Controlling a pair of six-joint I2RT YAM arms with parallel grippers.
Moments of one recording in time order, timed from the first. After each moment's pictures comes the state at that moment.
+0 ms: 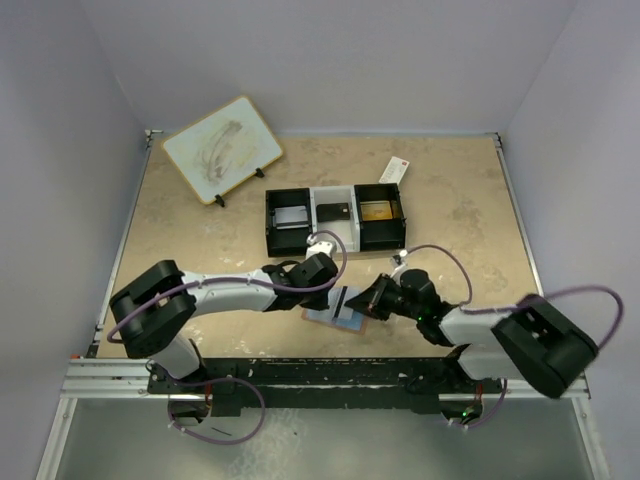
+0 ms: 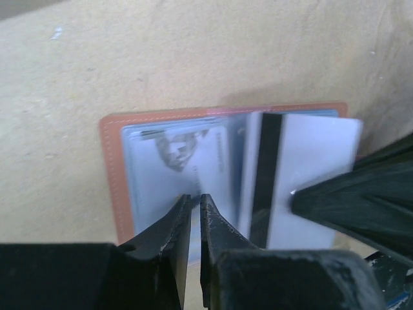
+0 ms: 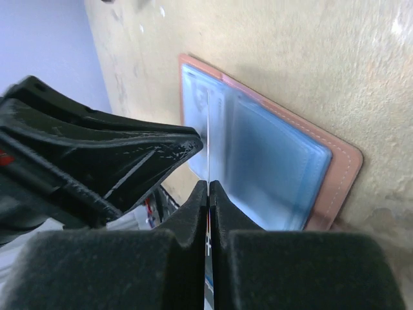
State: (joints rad) left arm -1.03 1.61 0.83 -0.18 -0.17 -0.75; right arm 0.66 1.36 0.12 0.72 -0.32 1.22
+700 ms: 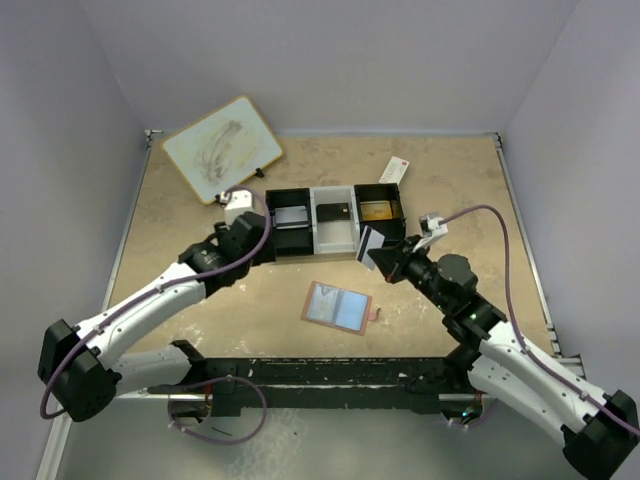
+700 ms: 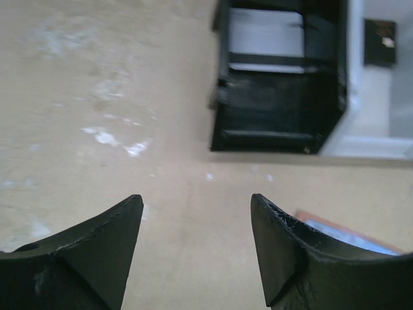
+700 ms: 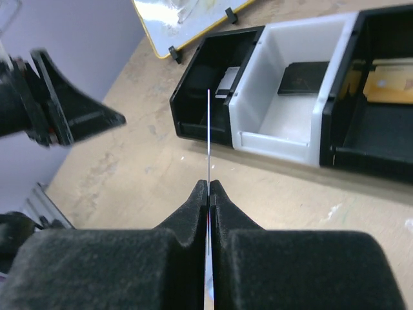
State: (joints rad) left arm -0.77 1.14 0.88 -0.55 -0.54 -0.68; right arm 0.66 0.62 0.37 0.12 0.03 0.59
